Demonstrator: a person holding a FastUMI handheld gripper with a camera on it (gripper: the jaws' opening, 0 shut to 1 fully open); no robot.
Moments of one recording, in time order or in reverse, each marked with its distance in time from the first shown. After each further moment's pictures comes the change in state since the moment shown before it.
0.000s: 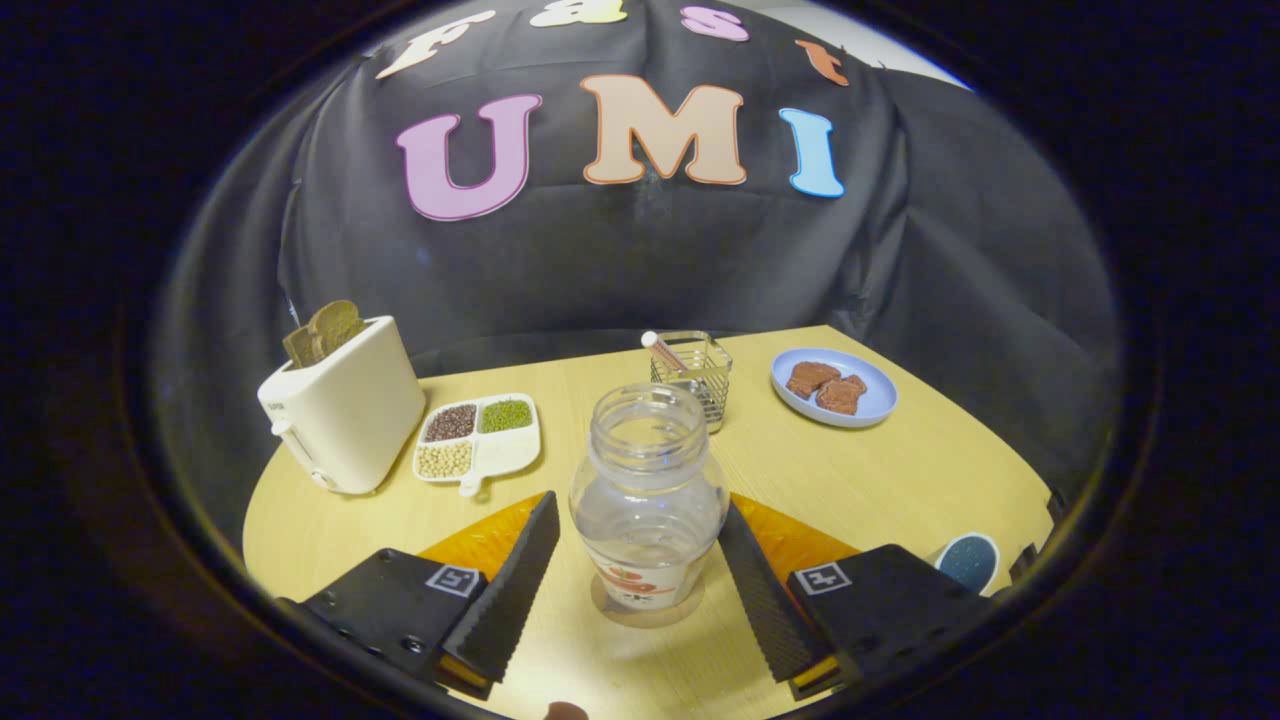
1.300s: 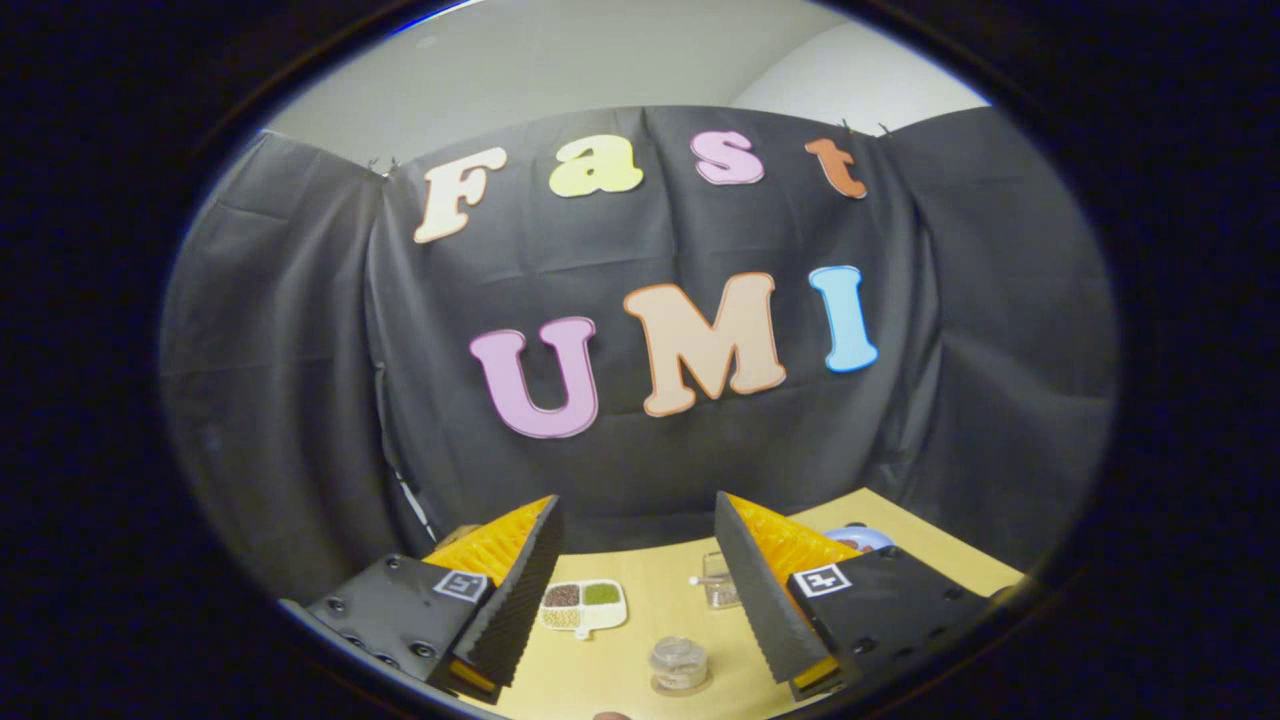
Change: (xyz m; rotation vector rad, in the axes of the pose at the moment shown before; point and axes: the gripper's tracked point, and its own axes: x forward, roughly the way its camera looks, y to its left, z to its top) arm -0.173 0.002 0.282 0.088 -0.429 0.254
